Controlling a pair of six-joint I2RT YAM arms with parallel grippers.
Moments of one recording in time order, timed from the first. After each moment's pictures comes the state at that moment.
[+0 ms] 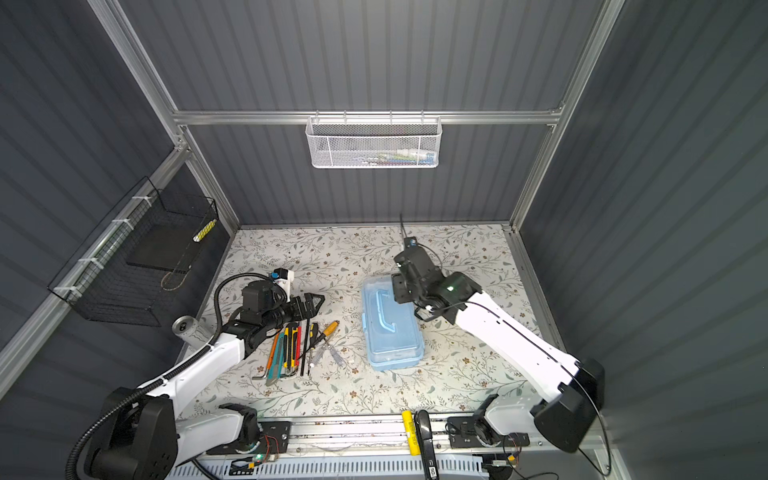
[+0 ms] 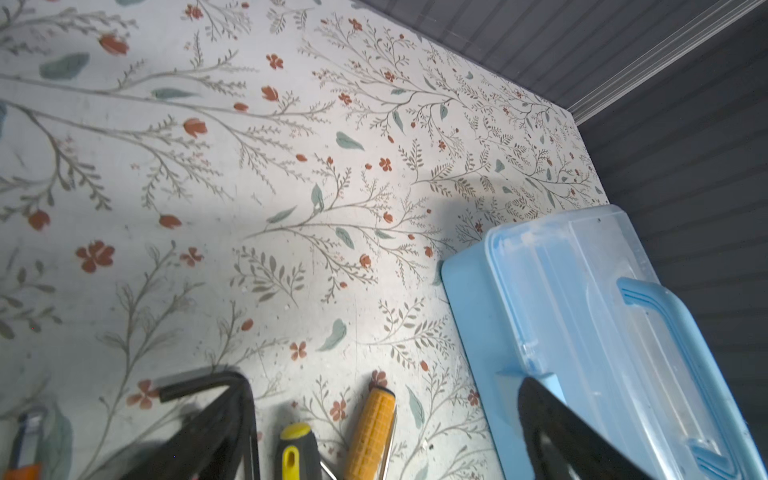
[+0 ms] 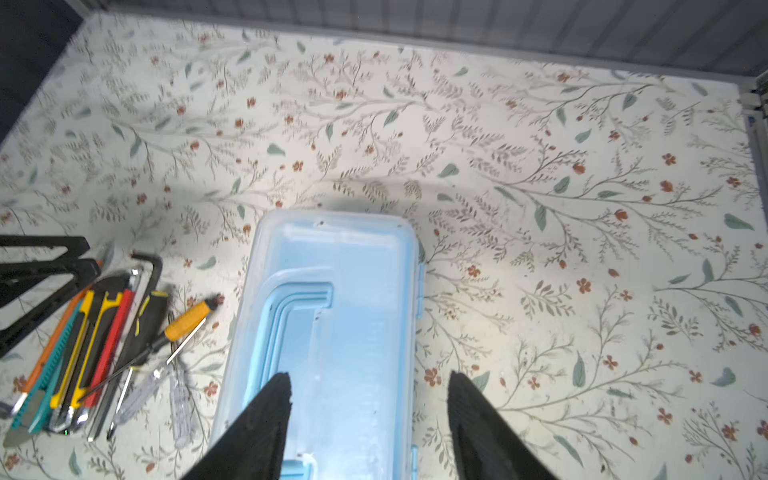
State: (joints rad) left arm -0.26 1.17 0.57 -0.03 0.33 -0.43; right arm 0.77 1.38 1.35 -0.82 0.32 0.41
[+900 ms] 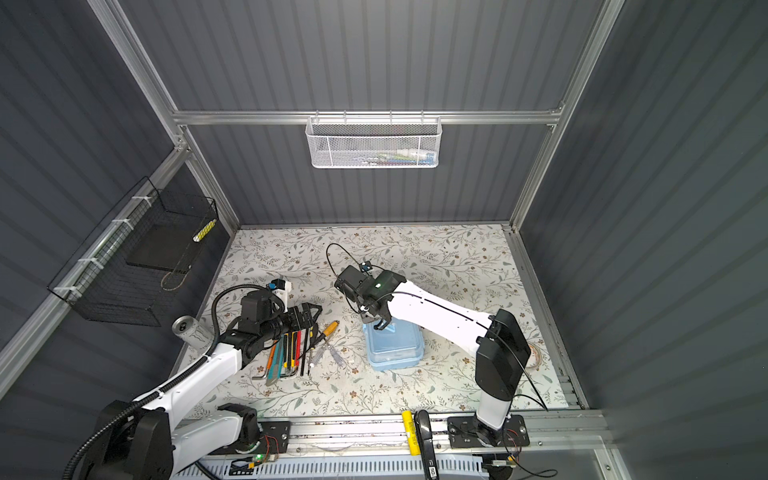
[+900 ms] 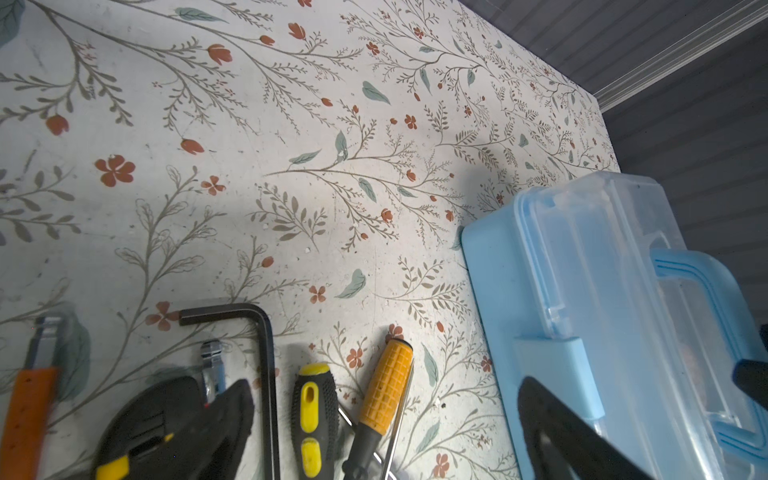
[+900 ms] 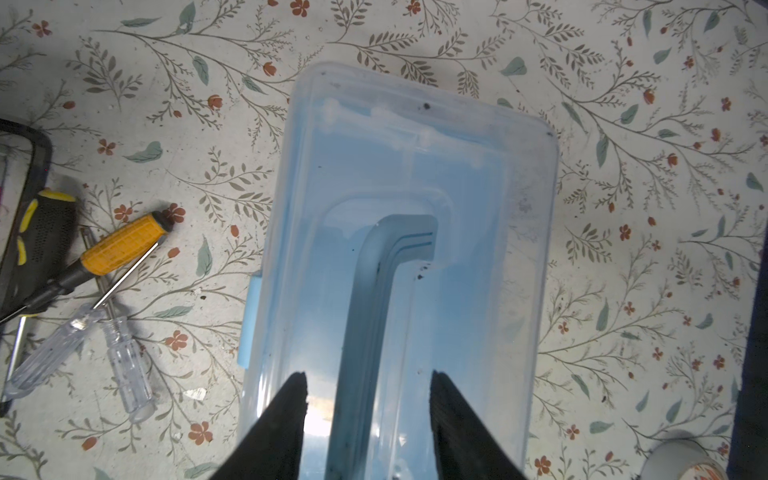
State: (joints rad) left arm -0.26 1.11 0.51 -0.06 0.31 -0.45; right arm 0.96 1.75 1.54 -1.05 0.44 0.55
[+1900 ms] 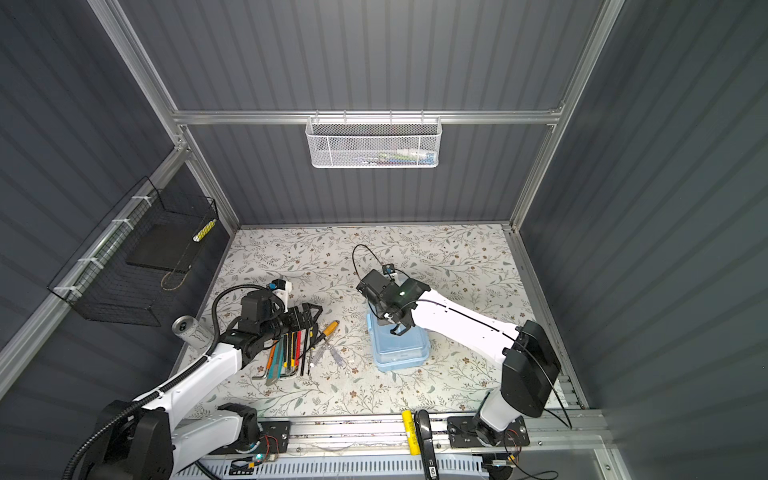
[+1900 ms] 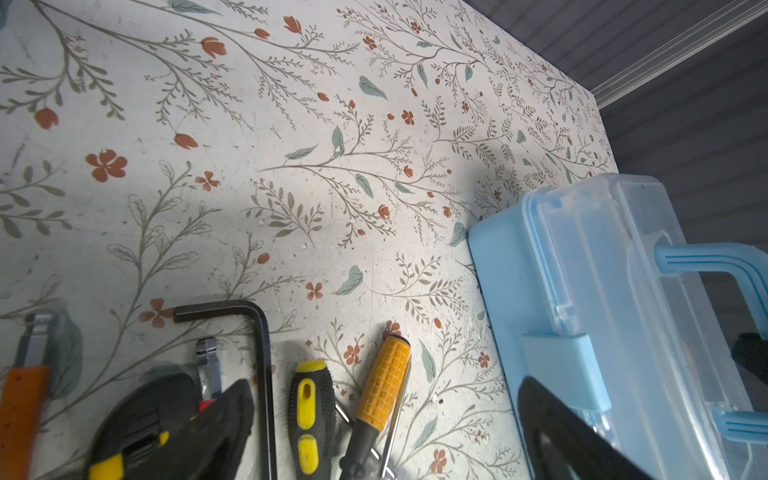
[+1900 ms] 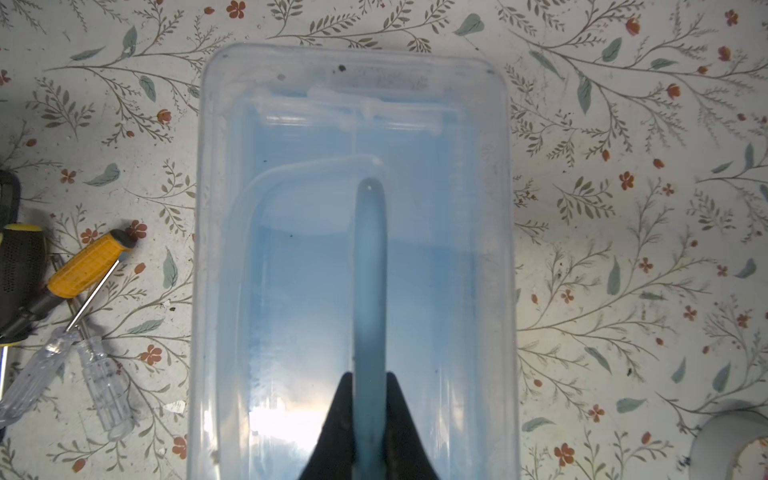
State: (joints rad) left arm -0.26 1.11 0.51 -0.07 0.32 -0.45; right arm 0.89 1.56 1.30 -0.91 0.40 0.63
